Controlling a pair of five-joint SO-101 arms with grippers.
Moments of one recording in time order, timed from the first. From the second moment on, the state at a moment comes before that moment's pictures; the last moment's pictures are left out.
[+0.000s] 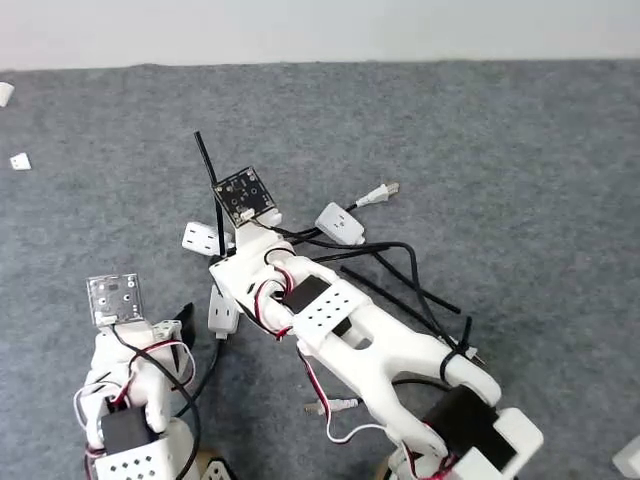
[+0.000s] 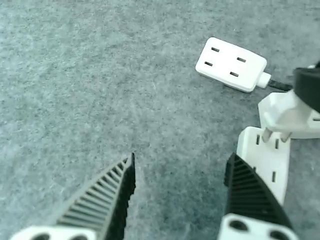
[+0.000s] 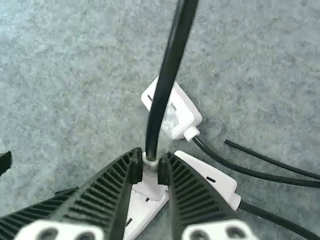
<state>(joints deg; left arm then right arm) -20.9 -102.6 96.9 63.3 3.5 -47.5 -4.1 36.7 16.9 -11.3</state>
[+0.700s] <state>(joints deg) -19.5 -92.6 93.4 61.3 4.1 -46.2 -8.5 35.2 26.9 -11.3</state>
